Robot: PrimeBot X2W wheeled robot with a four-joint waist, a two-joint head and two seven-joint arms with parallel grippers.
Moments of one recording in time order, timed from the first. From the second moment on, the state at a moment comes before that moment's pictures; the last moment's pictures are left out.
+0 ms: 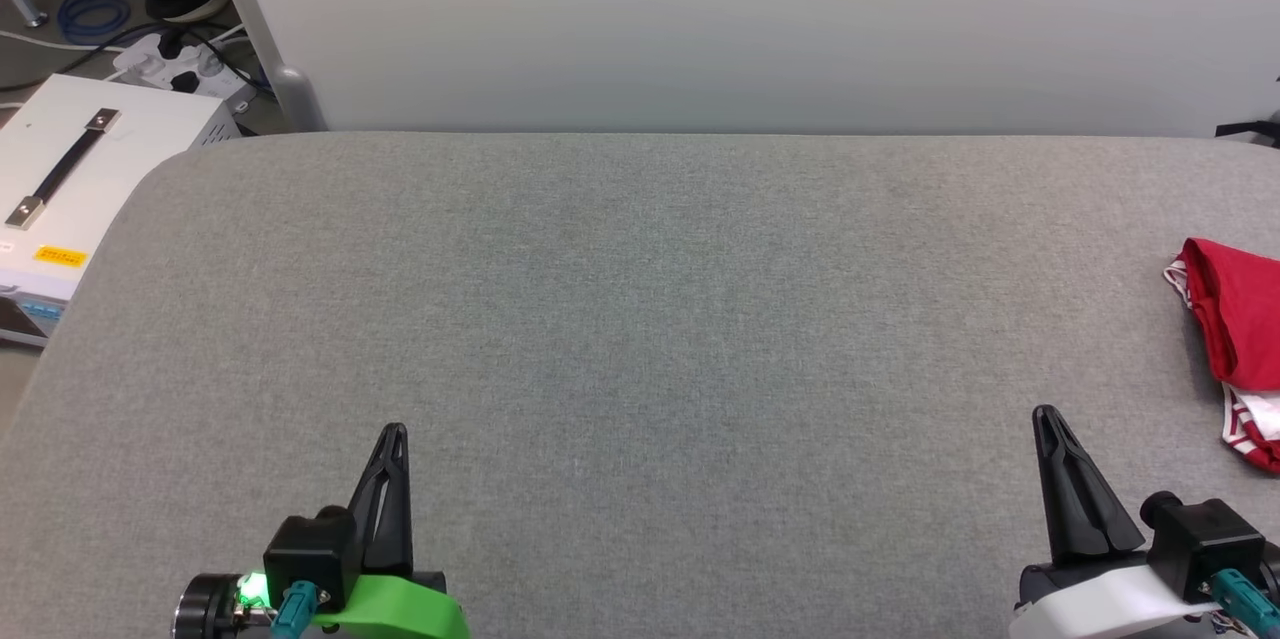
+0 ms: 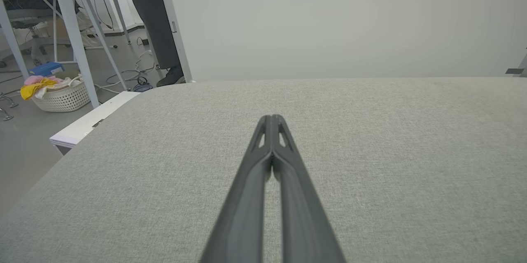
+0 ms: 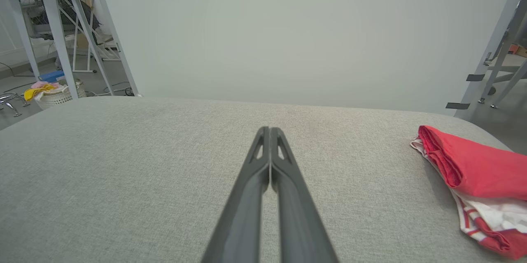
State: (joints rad) left arm 0.09 0.09 -0.06 0.05 -0.07 0.00 -0.22; right arm 0.12 -0.08 0.00 -0.03 0.12 0.13 -0.23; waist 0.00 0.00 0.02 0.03
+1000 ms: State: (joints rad) left arm 0.08 0.08 -0.04 0.03 -0.05 0.00 -0.16; right arm 0.10 -0.07 0.00 -0.02 0.09 0.13 -0.16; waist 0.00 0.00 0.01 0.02
